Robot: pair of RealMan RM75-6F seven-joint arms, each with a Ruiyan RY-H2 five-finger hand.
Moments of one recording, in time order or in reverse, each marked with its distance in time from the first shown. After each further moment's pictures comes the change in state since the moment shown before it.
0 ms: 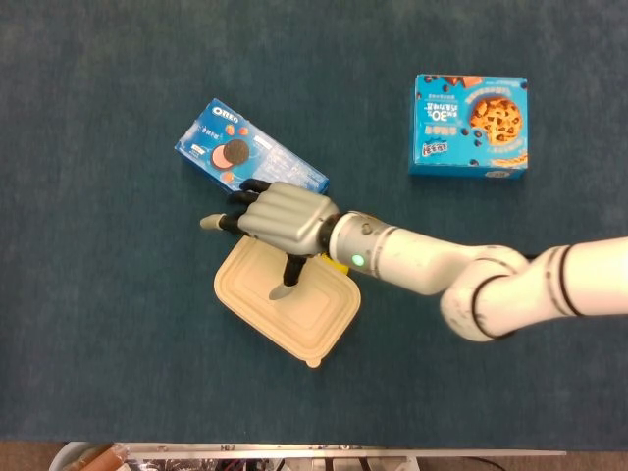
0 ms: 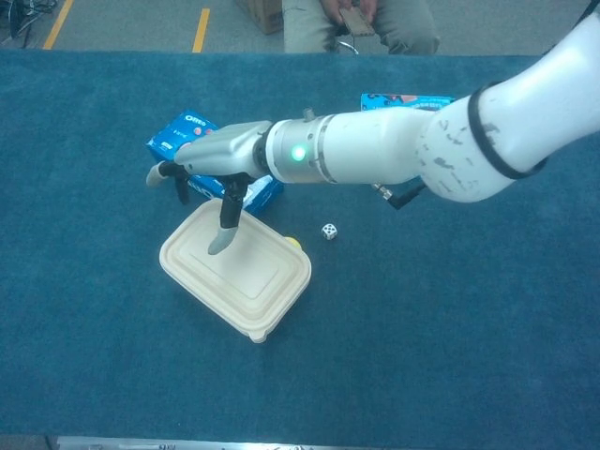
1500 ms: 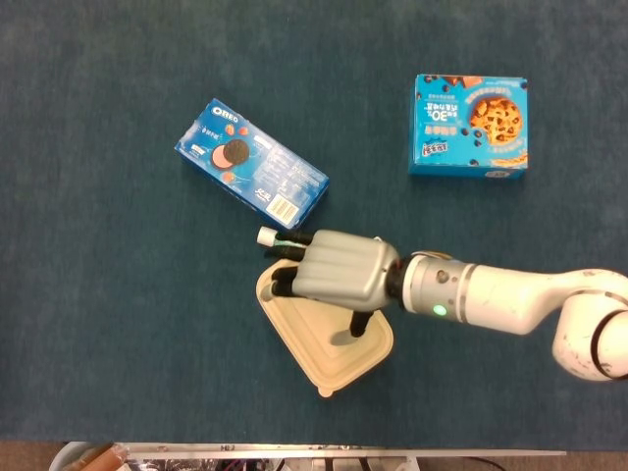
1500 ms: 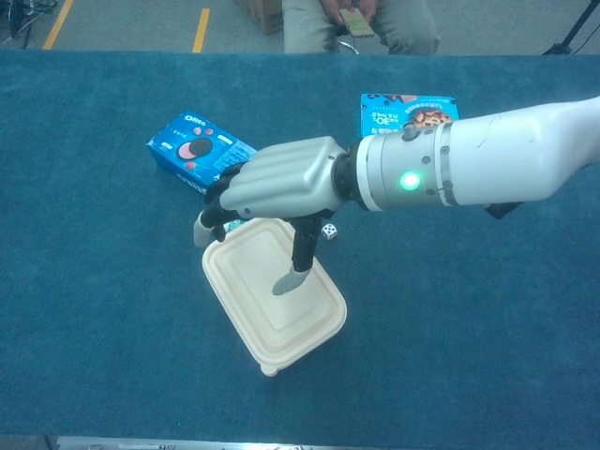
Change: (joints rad) left arm 0.016 -0.017 0.010 0.011 0.015 0.013 -0.009; right arm -0.166 0.287 -0.072 -0.345 -0.486 0.031 0.069
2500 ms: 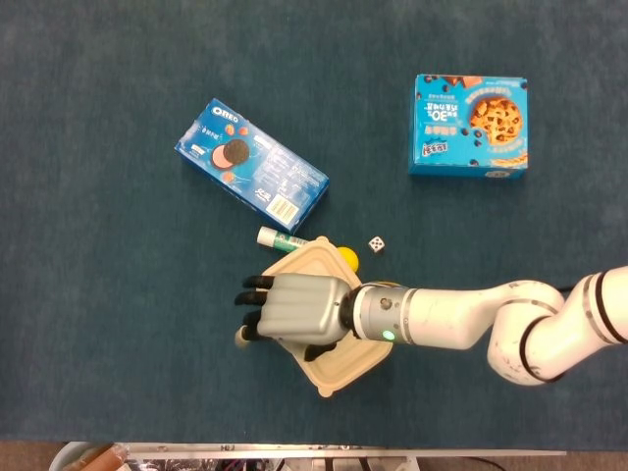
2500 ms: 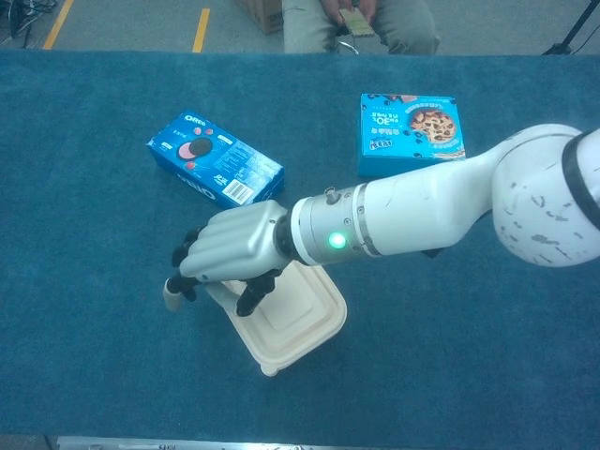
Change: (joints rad) left arm 0.006 -0.002 0.005 0.005 0.010 0.003 -0.008; right arm 0.084 -0.216 0.005 0.129 0.098 -0.090 -0.067
